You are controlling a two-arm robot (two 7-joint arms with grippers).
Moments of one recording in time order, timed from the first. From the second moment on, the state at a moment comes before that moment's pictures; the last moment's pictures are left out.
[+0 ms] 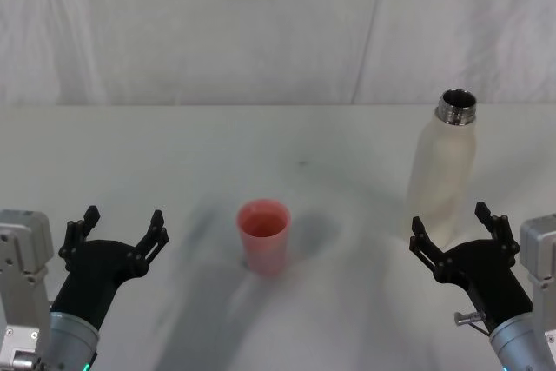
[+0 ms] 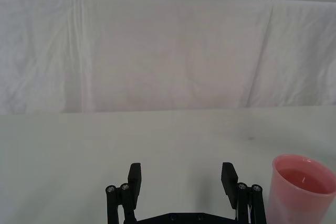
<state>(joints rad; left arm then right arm) 0.27 0.24 0.04 -1.85 -0.25 -0.02 -0.02 -0.17 0.19 -0.26 -1.77 0.07 -0.06 -0.03</state>
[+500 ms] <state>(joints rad) 0.27 0.24 0.04 -1.85 -0.25 -0.02 -0.02 -0.17 0.19 -0.26 -1.77 0.07 -0.06 -0.03</state>
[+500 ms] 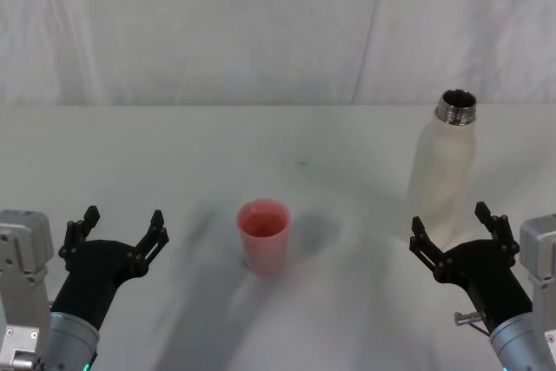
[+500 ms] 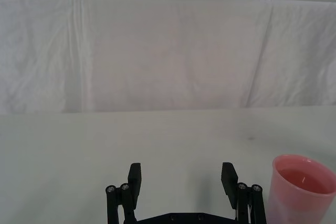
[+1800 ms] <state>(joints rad) 0.27 0.24 0.04 -1.85 -0.25 -0.02 -0.02 -0.17 0.18 -0.25 -1.77 0.07 -0.06 -0.02</state>
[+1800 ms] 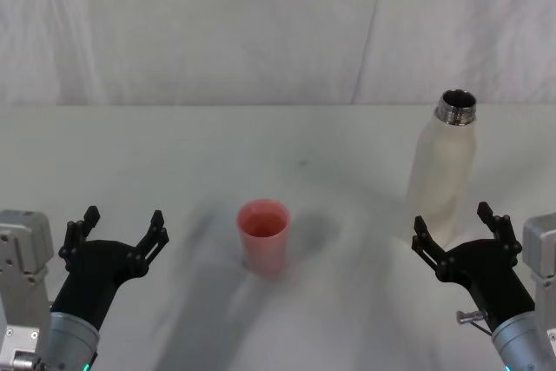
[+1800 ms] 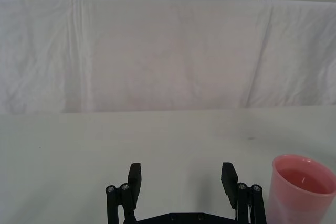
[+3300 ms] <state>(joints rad) 0.27 0.24 0.04 -1.85 -0.25 -0.02 -0.02 -0.05 0.04 -0.16 -1.63 0.06 -0.06 0.08</state>
